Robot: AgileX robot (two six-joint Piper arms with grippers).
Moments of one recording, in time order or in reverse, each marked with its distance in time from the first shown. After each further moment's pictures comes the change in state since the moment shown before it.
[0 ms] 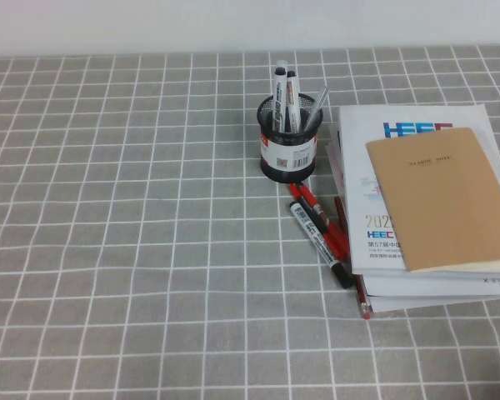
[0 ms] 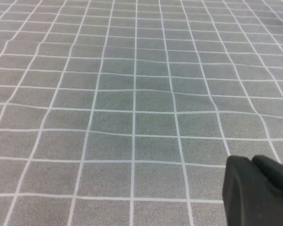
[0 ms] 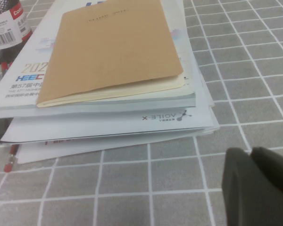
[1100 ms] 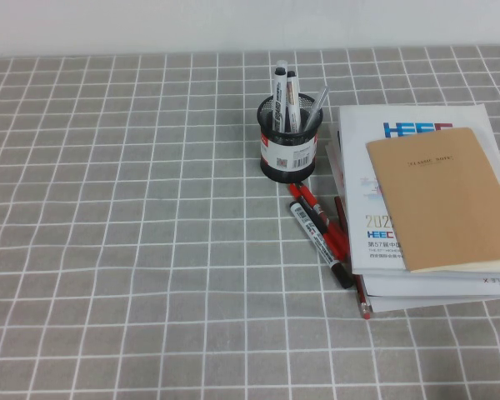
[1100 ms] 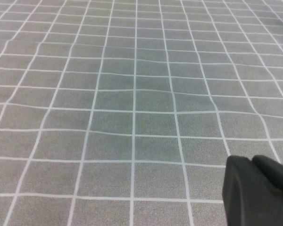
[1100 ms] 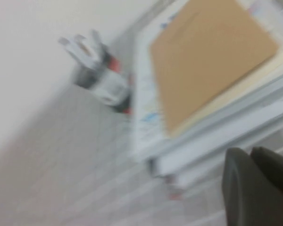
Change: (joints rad) right arm 0.000 0.000 0.000 0.592 -0.002 0.002; left arm 0.000 0.000 0.000 0.000 0.000 0.000
